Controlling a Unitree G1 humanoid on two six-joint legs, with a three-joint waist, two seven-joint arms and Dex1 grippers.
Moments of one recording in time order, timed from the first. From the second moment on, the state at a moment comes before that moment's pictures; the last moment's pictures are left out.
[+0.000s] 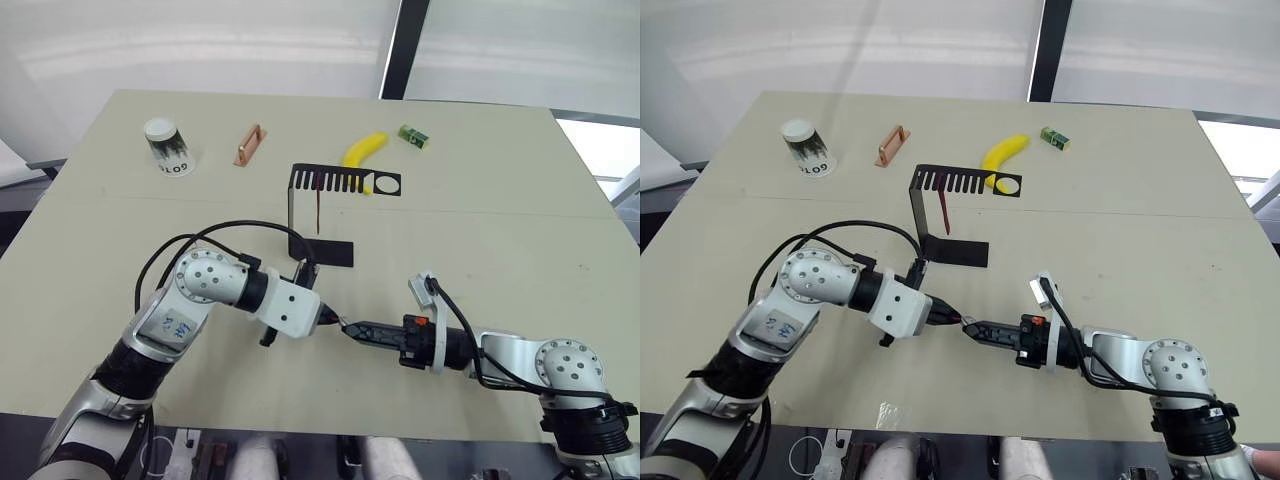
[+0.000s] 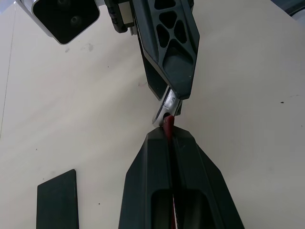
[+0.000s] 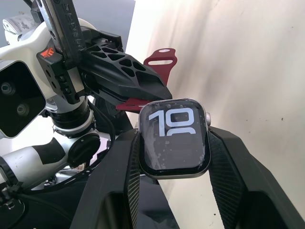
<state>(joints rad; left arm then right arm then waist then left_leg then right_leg) -0.57 0.61 -0.33 -0.27 0.00 0.06 -1.22 -0.23 -0.58 0.01 -0.23 1.72 1.17 0.12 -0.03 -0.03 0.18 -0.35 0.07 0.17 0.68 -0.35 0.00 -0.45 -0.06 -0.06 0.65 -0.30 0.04</state>
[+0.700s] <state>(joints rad) -0.59 0.59 -0.34 -0.25 0.04 0.05 -1.23 -0.23 -0.58 0.01 -0.23 1.72 1.16 0.12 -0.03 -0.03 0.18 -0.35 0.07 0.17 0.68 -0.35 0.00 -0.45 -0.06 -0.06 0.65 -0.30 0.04</state>
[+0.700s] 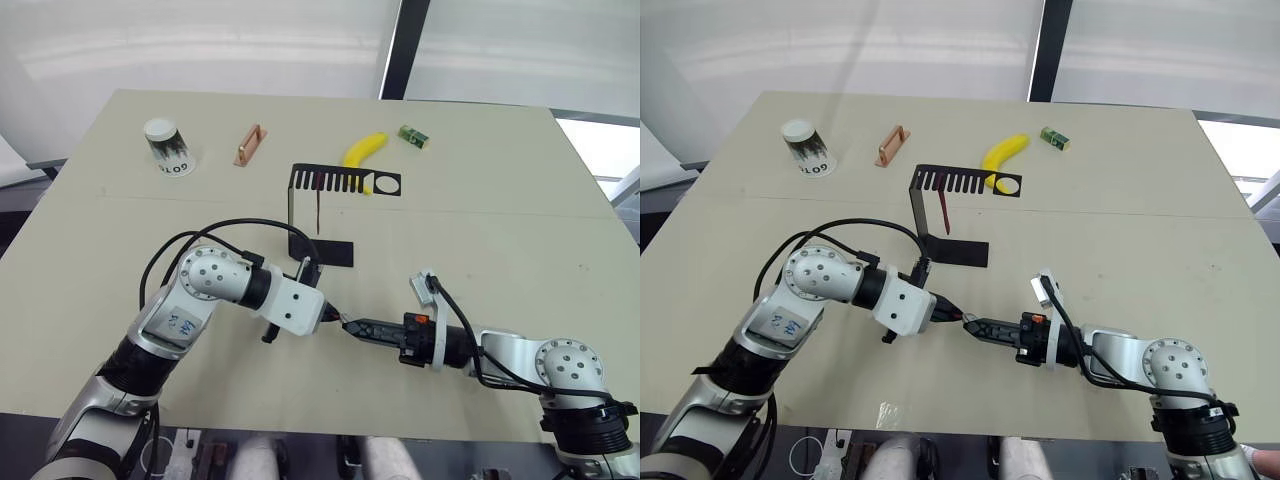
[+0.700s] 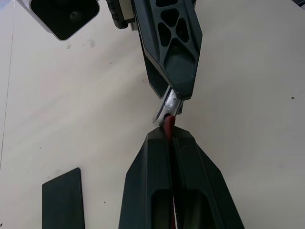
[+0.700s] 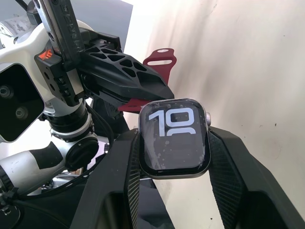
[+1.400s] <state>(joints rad) -0.59 0.56 -0.34 -0.22 0.07 0.02 -1.24 -0.23 -0.58 0.01 -0.23 1.72 1.16 0.12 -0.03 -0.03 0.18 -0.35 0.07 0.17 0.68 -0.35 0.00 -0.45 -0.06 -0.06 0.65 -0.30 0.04</state>
